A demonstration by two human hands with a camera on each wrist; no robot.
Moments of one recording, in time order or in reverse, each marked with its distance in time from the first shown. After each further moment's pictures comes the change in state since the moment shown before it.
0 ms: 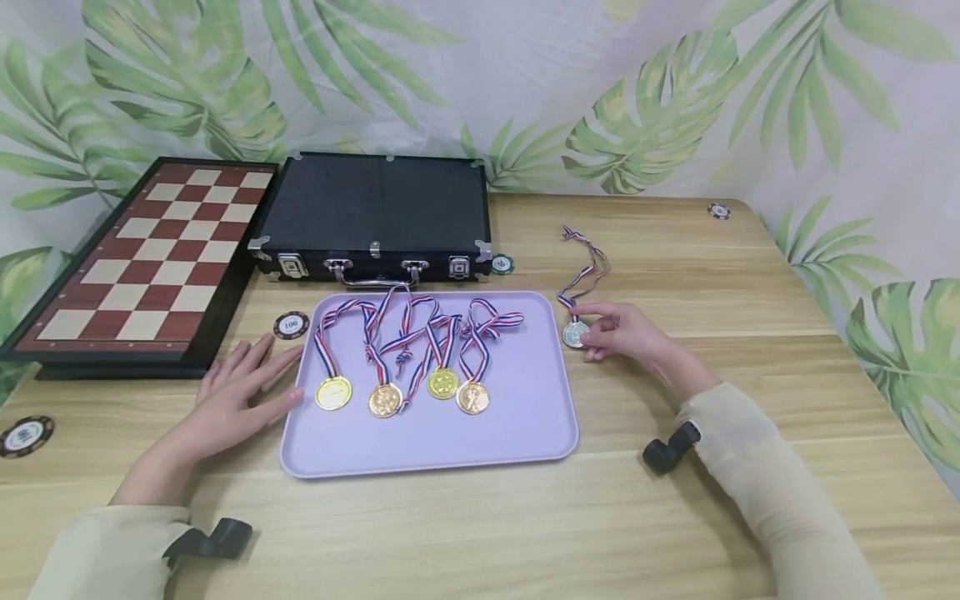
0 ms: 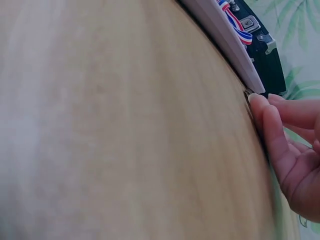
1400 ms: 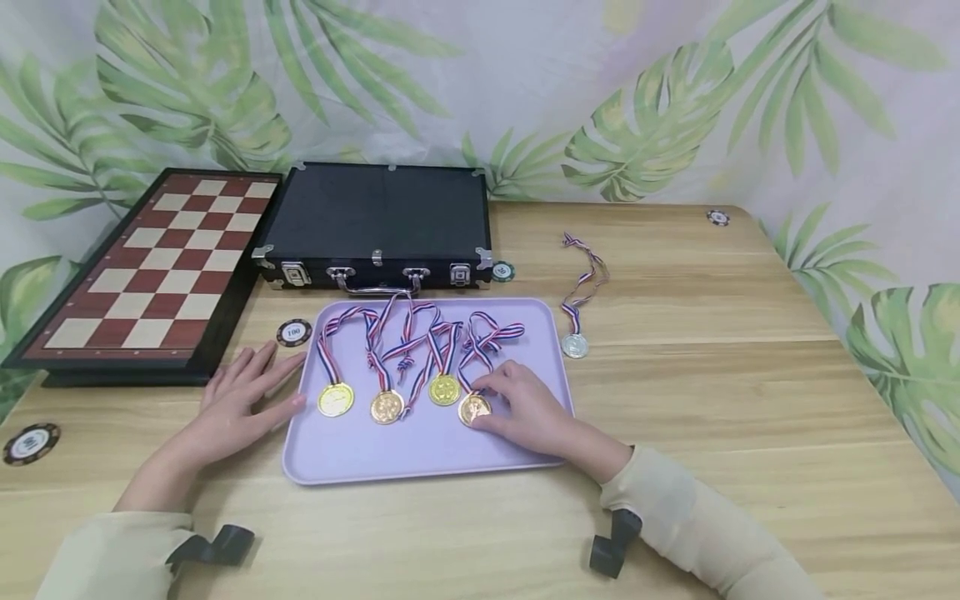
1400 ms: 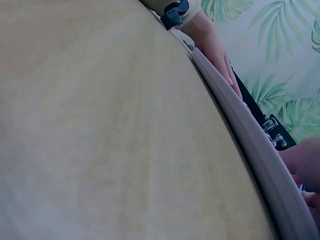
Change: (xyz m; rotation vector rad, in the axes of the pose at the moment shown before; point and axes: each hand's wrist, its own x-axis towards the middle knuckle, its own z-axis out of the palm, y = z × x) left_hand -0.001 0.001 -0.001 0.003 -0.005 -0.012; right_hand -0.023 -0.016 0.146 -0.757 0.066 -0.435
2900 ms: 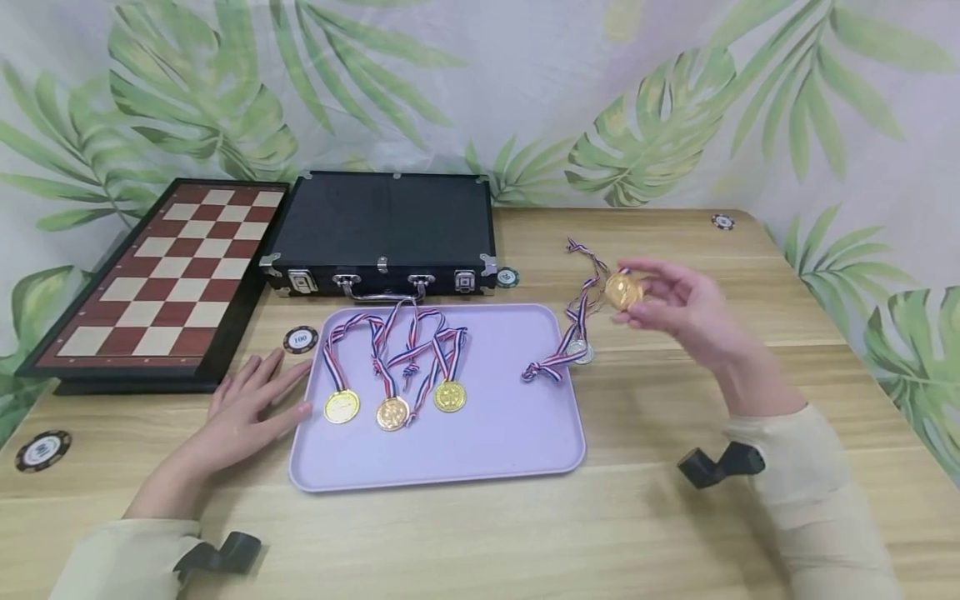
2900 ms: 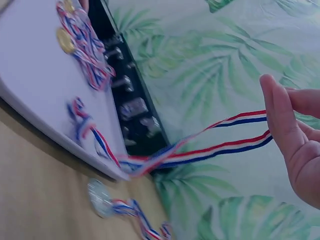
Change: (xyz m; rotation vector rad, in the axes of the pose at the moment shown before) left_hand -0.002 -0.002 0.002 -0.005 0.025 0.020; right_hand -0.023 0.043 -0.165 1.058 0.118 0.012
